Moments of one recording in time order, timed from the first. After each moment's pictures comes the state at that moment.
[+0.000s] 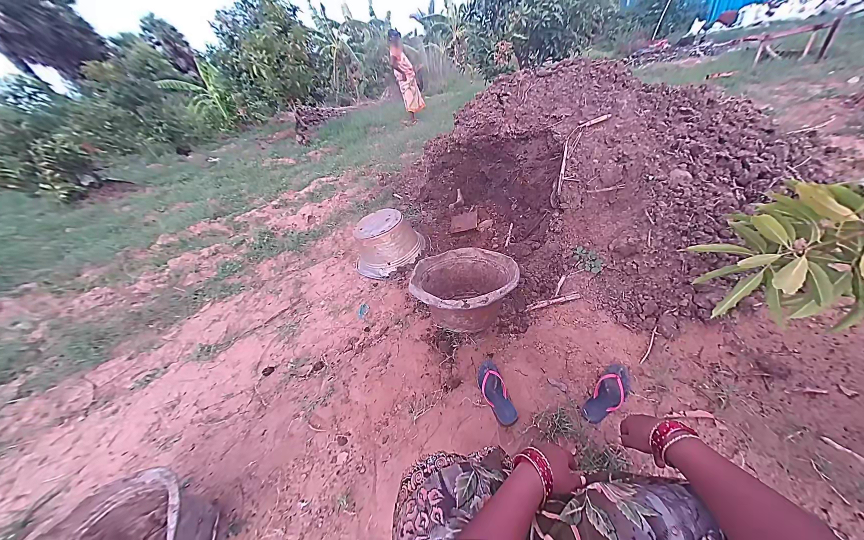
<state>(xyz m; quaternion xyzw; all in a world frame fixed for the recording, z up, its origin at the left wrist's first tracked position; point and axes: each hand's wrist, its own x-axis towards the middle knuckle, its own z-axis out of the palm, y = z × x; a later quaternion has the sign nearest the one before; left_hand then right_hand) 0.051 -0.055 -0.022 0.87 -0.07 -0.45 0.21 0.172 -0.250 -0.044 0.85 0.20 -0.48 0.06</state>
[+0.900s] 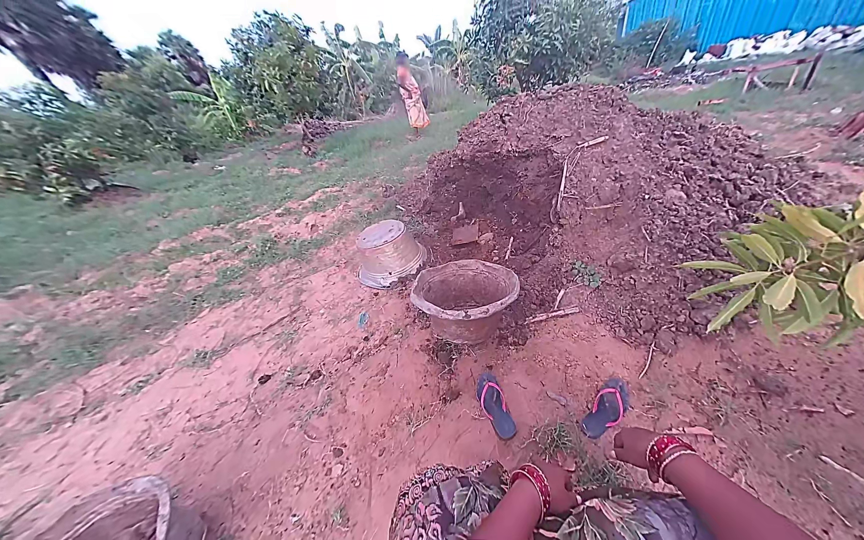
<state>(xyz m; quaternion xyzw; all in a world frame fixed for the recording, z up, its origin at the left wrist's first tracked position) 0.042 -0.051 -0.030 0.86 -0.08 -0.46 0.21 0.160 -0.243 -0.032 0.86 0.21 -0.47 0.03</state>
